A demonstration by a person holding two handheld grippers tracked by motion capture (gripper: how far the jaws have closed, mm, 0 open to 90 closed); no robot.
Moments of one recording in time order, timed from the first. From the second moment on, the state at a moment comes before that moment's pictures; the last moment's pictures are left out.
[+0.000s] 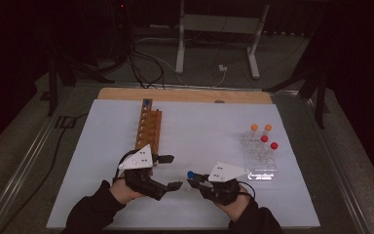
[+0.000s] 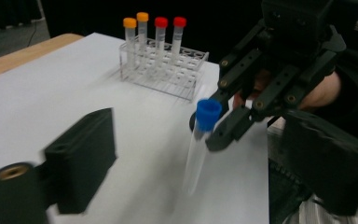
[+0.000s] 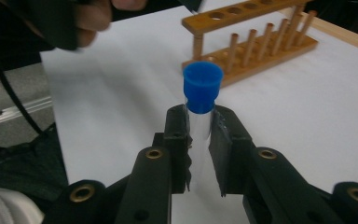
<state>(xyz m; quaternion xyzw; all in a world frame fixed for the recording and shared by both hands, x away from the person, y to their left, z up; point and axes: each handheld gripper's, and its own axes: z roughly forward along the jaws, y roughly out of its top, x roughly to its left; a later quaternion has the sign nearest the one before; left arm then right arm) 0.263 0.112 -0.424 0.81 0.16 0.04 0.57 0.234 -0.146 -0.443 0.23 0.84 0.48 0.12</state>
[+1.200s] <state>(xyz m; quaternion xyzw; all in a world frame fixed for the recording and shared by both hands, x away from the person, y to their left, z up) 0.275 0.106 -0.414 0.82 0.15 0.07 0.55 0.234 -0.148 -0.438 0.23 0.83 0.50 0.12</state>
